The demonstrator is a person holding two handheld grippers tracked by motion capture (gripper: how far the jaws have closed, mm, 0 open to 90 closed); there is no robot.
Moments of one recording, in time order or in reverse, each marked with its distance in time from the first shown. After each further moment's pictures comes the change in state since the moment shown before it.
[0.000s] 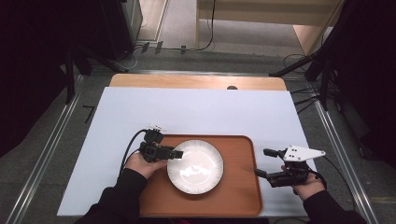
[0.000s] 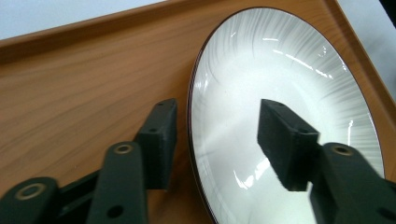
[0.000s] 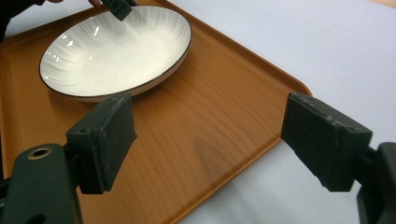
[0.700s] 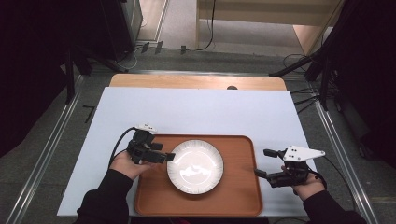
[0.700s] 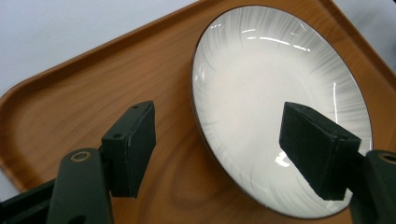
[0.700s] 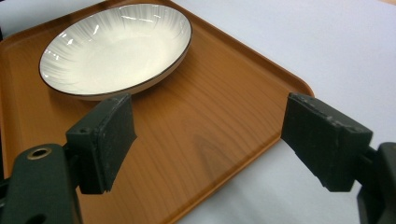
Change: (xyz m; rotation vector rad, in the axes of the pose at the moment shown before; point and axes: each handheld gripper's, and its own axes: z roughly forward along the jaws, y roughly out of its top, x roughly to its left) left arm -0.003 -0.005 -0.041 -0.014 0.041 0.160; right arm 0.000 0.000 0.000 0.007 0.001 0.005
